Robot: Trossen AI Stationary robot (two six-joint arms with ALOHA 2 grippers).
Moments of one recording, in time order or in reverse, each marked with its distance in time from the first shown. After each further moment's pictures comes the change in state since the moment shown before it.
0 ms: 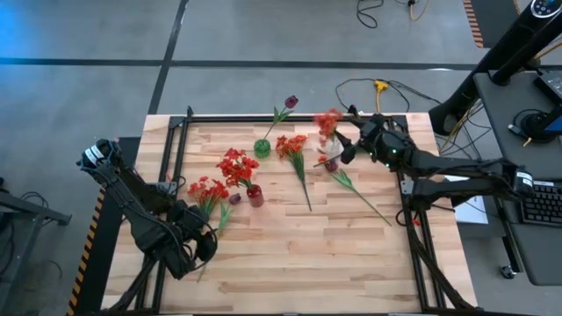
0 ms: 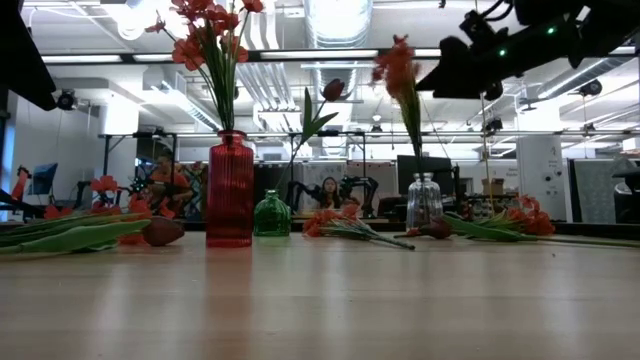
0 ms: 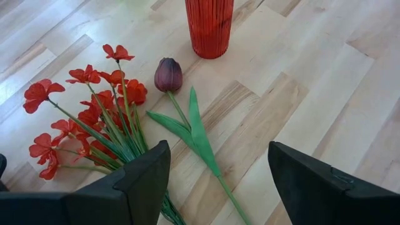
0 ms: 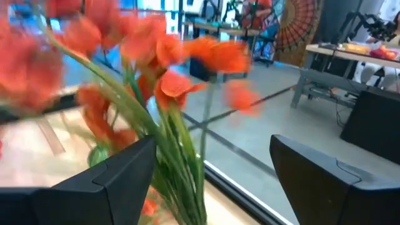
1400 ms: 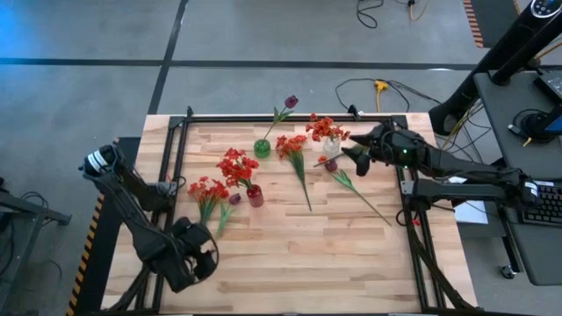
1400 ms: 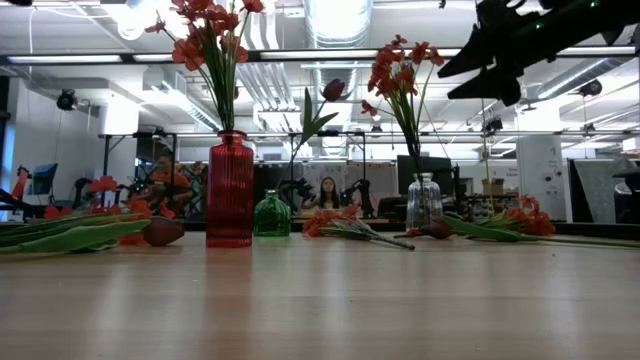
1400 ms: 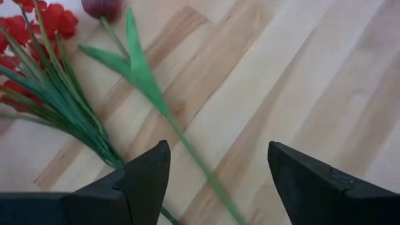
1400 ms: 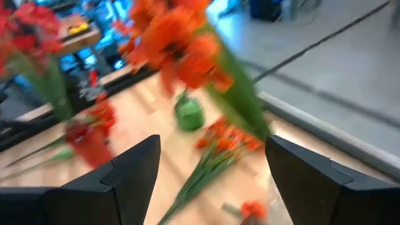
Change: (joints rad) left arm -0.061 0.099 -0.011 0.190 0.179 -0.002; right arm 0.018 -0.185 0.093 -0.506 -0.291 0.346
